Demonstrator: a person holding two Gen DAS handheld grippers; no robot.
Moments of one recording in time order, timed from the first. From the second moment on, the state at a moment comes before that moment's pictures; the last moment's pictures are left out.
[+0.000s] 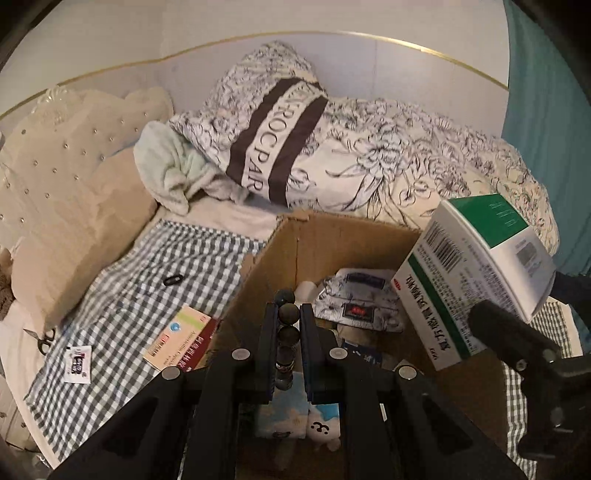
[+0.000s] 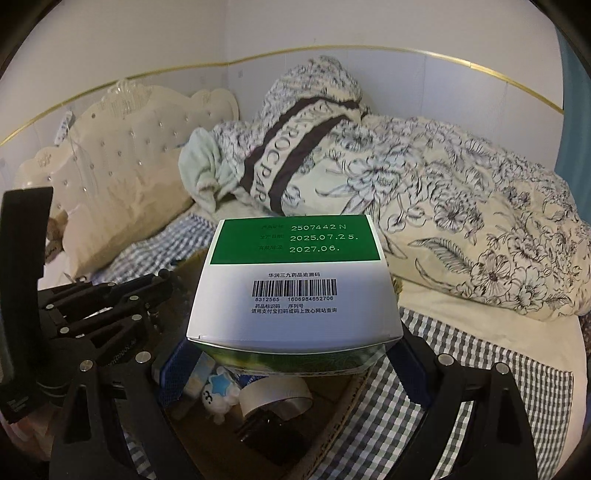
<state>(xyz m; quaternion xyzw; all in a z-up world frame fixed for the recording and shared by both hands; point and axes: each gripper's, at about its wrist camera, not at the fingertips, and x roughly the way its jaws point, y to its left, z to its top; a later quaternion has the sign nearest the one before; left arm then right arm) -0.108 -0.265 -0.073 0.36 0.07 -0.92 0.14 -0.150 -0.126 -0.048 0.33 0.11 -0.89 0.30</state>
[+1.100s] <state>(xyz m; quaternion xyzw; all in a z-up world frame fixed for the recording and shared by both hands) -0.103 -0.248 -0.052 0.36 0.05 -0.92 0.16 -0.145 -0.099 -0.032 0.32 0.09 -0.90 0.28</state>
